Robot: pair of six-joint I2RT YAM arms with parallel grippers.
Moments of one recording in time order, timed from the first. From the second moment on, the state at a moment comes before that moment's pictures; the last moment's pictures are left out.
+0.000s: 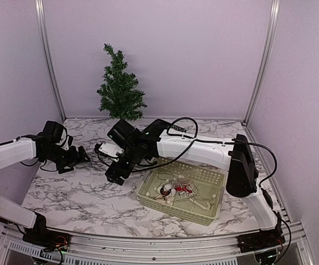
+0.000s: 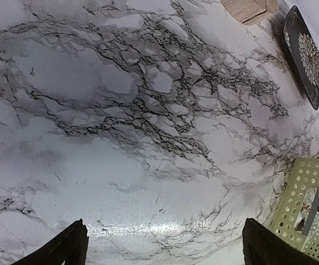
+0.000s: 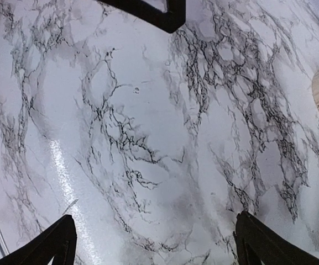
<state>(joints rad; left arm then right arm) -0.17 1.31 0.79 -0.52 0.26 -0.48 1.10 2.33 2.18 -0.78 -0.05 -0.12</state>
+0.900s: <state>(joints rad) -0.17 1.38 0.83 -0.50 0.27 -0.51 1.13 2.01 1.43 -0.84 0.41 -0.19</state>
